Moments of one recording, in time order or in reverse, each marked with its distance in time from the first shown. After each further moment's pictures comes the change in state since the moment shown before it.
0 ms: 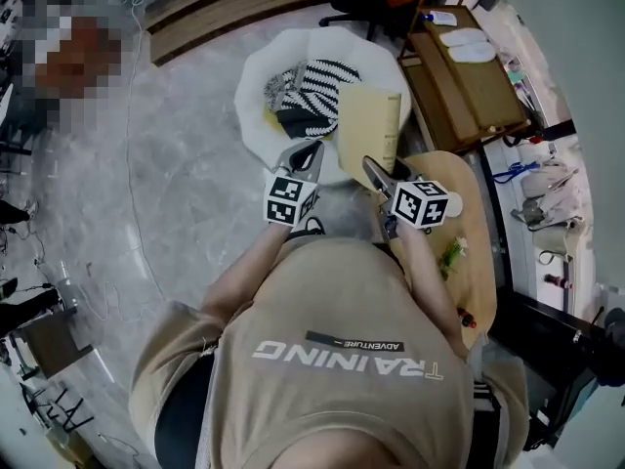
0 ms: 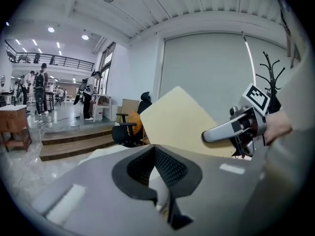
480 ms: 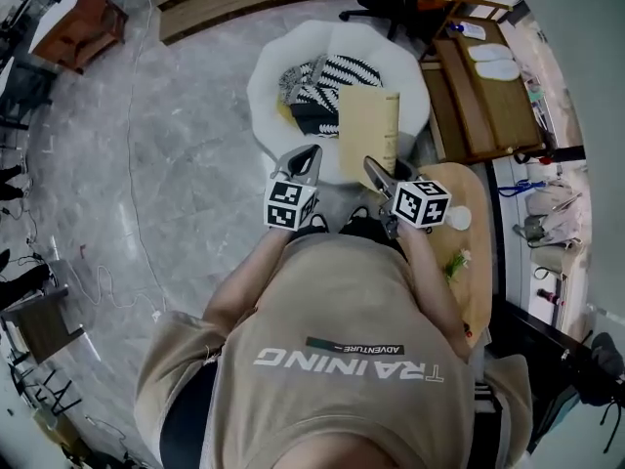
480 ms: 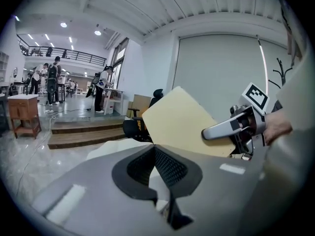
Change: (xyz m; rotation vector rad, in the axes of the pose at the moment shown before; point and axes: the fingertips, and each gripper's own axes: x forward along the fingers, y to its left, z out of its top) left arm -0.020 0.083 -0.031 -0.115 0.023 0.084; right arm 0.084 0.025 -0.008 -0.024 0.106 0.022
